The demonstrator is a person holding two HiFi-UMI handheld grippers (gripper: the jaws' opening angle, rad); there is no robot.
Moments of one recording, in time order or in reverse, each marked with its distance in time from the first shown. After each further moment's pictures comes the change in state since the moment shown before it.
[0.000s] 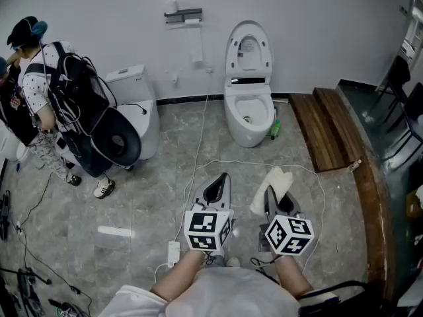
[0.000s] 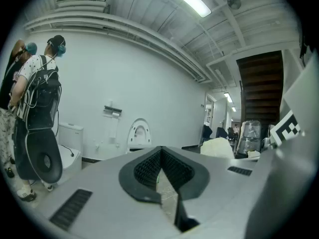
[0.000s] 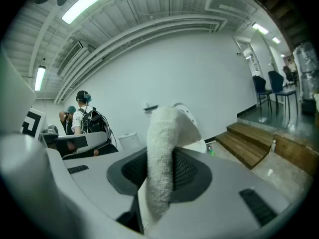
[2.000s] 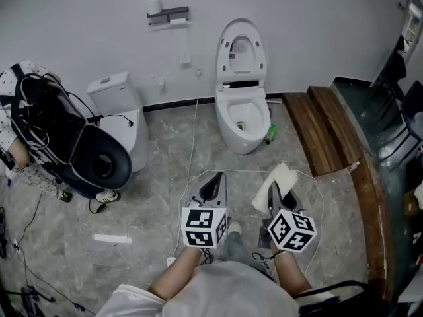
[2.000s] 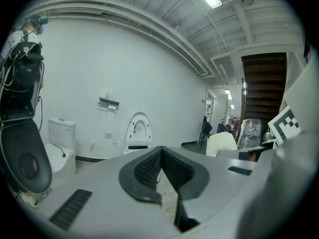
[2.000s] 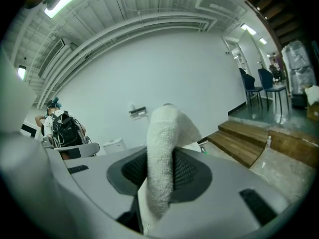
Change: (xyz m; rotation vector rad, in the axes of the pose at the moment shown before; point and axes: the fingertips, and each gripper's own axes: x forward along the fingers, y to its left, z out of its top) left arm 0.127 0.071 -0.006 -0.013 0.069 -0.035; right arm 0.122 -0.040 0.045 0.082 -0.038 -0.130
